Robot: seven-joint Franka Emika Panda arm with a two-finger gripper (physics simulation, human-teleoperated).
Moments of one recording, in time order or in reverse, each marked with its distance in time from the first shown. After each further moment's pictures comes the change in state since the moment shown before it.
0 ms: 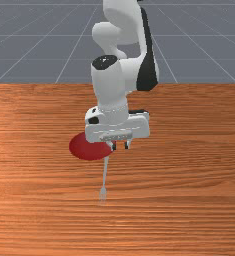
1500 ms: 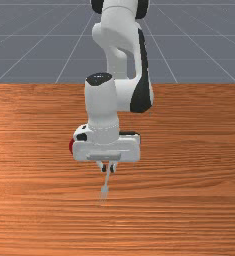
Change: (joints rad) arm -0.005 0.201 -0.042 0.213 -0.011 0.127 0.059
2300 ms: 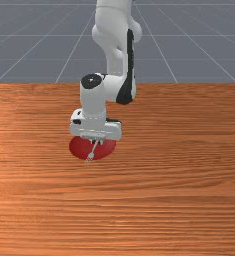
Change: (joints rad) arm 0.020 -0.231 -0.090 -0.626 -0.077 0.104 -0.025
